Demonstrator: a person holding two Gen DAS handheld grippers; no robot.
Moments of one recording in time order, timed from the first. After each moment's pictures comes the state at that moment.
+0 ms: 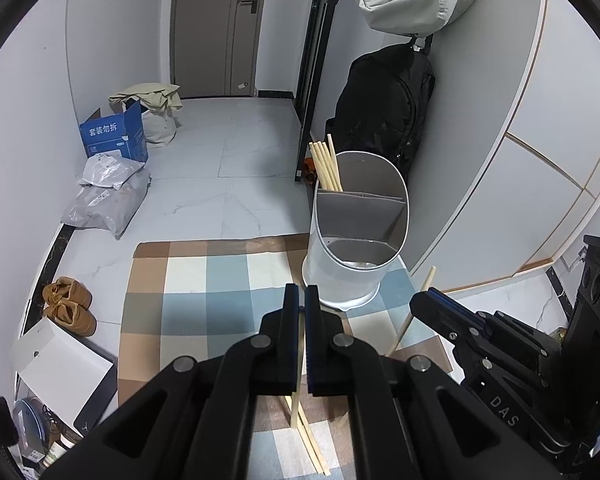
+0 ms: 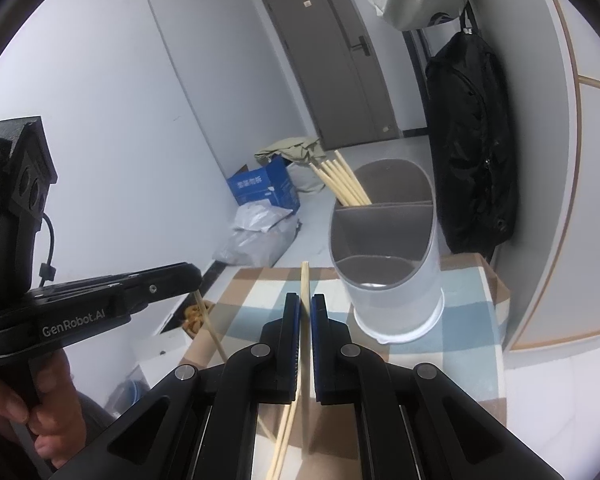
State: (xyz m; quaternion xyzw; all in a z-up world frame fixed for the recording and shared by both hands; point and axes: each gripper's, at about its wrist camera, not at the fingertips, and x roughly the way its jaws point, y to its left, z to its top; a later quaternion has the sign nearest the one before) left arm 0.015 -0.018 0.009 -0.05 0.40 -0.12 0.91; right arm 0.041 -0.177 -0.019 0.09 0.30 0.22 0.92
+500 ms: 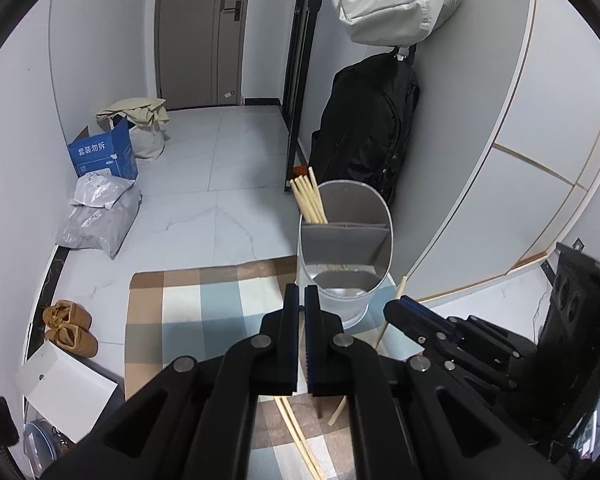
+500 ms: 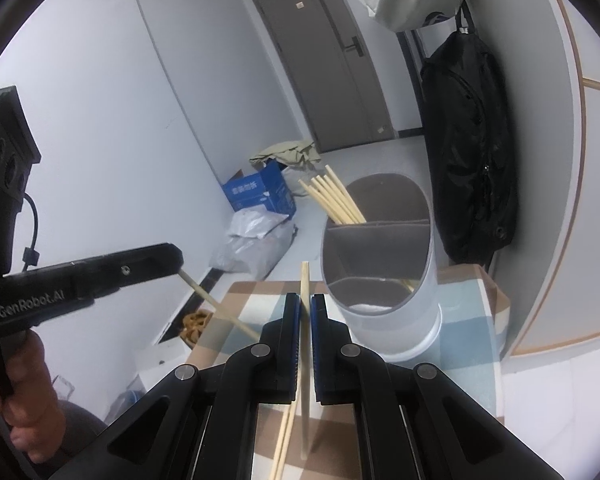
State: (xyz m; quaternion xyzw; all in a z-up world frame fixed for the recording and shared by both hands) left arm 0.031 -0.028 0.035 -0.04 0.39 -0.14 0.91; right arm 0.063 -0.178 -0.011 0.10 0.30 0.22 0.92
